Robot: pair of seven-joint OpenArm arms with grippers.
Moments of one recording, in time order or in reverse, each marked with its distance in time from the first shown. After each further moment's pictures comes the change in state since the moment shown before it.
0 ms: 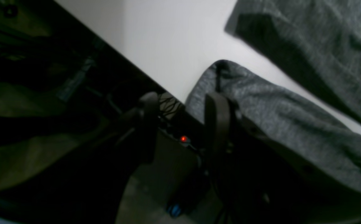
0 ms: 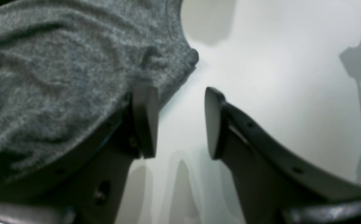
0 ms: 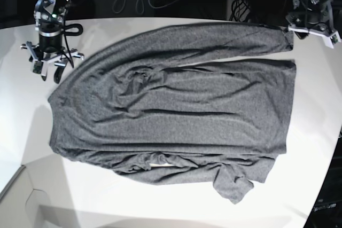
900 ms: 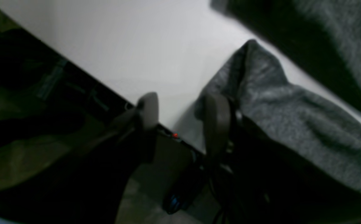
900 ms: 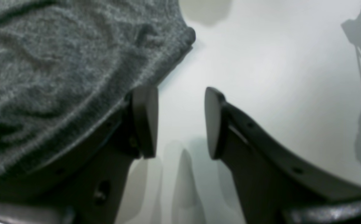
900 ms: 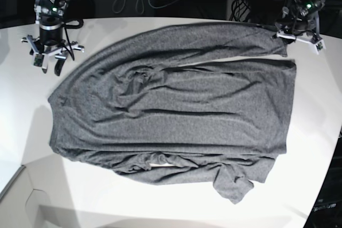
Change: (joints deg) left arm -4.6 -3.2 6.0 -13.7 0.1 0.0 -6.6; right arm -3.0 0.0 0.1 0.1 0.0 0.0 0.4
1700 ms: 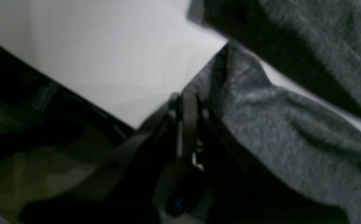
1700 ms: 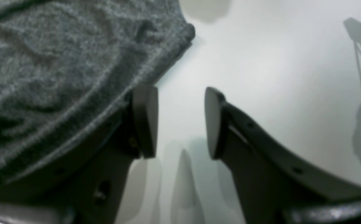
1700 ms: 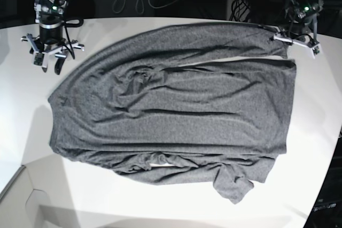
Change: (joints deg) left arm 0.0 -1.4 3.1 0.5 -0.2 -0.1 0.3; right arm -0.4 0.0 -0.2 0.7 0.0 0.0 -0.2
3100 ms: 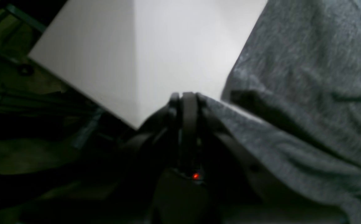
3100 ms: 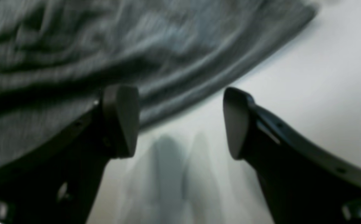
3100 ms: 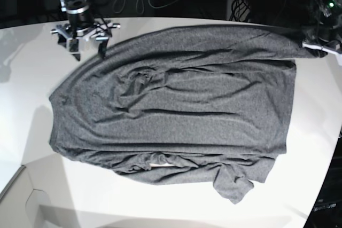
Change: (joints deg) left arm -1.9 -1.1 -12.1 10.0 0.3 -7.1 1.2; right arm -8.7 -0.4 -15.7 5.3 -0.2 0.0 -0.4
